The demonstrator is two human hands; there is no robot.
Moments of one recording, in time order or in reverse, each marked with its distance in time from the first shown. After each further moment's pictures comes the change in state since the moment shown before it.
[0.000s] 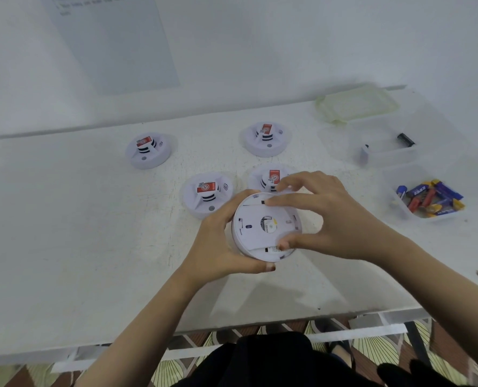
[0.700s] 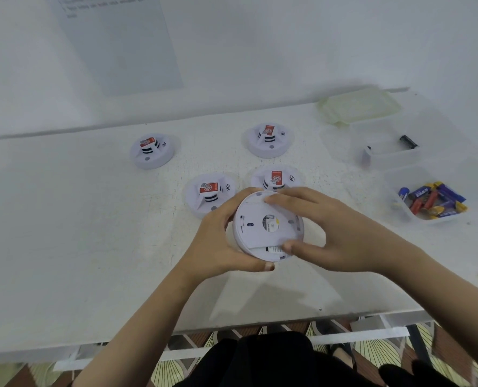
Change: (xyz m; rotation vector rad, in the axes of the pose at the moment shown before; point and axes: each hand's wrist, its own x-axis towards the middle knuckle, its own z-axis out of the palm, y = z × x) left_hand 0.002 0.006 -0.004 0.022 -0.033 -0.044; right_hand -0.007 -0.010 -0.002 0.137 -0.119 -0.006
